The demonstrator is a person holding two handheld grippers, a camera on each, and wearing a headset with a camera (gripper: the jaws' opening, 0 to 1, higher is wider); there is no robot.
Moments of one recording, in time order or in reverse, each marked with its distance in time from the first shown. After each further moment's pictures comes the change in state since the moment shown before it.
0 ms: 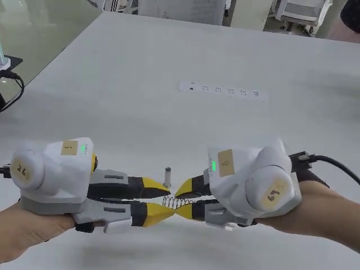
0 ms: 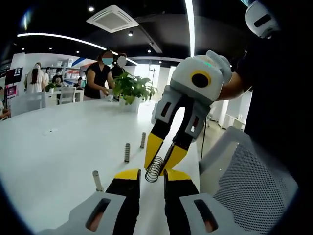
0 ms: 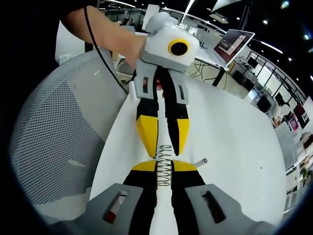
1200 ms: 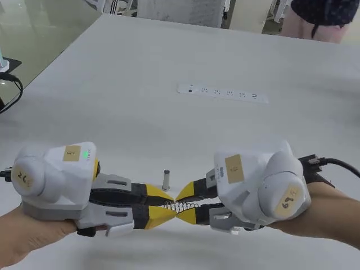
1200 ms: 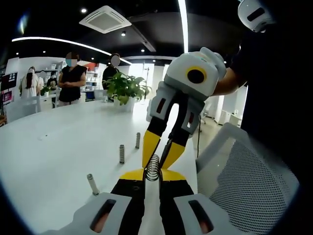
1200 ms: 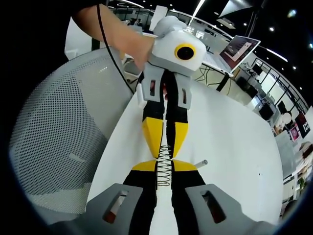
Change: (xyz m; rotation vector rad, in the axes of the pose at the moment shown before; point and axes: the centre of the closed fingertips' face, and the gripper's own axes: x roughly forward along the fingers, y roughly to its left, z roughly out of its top) left arm 0.006 -0.009 0.000 0.042 0.012 -0.037; right arm -0.008 0.006 -0.001 -0.072 -0.014 0.018
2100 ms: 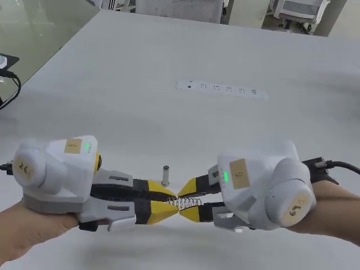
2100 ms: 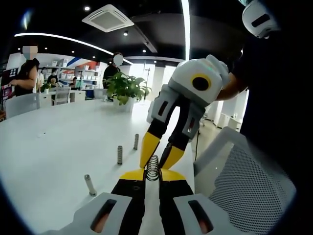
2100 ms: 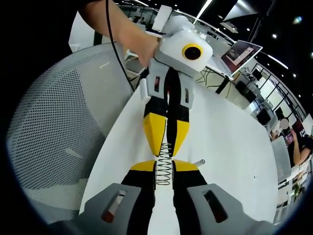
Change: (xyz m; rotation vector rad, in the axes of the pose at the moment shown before) left arm 0.001 -0.002 0.002 -0.032 -0.006 -0.010; right arm -0.002 0.000 -0.004 -0.045 0.001 -0.026
